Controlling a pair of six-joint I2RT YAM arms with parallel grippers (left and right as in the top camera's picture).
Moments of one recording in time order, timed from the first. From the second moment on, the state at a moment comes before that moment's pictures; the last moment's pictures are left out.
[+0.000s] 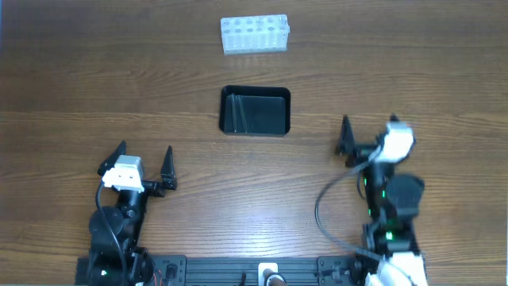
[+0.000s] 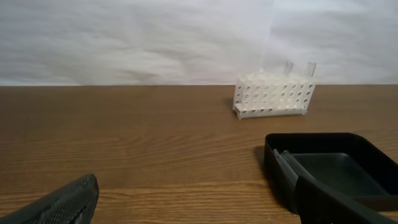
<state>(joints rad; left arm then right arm) -0.10 0.01 0.01 -0.07 0.01 -0.04 0.04 0.70 0.19 0.45 -0.01 0.07</state>
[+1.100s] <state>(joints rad) -0.10 0.01 0.01 -0.07 0.02 -0.04 0.35 2.06 1.60 -0.16 -0.16 0.11</state>
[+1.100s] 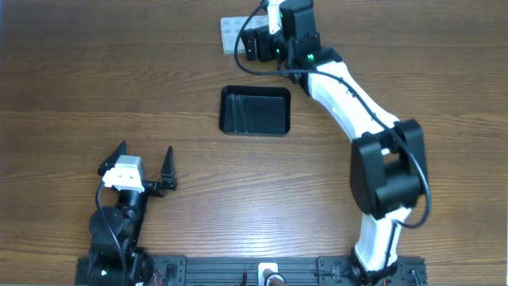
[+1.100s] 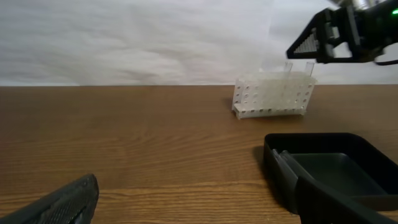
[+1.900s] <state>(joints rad) -0.10 0.01 0.01 -0.07 0.02 -0.04 0.42 2.27 1.82 -0.16 0.08 0.15</state>
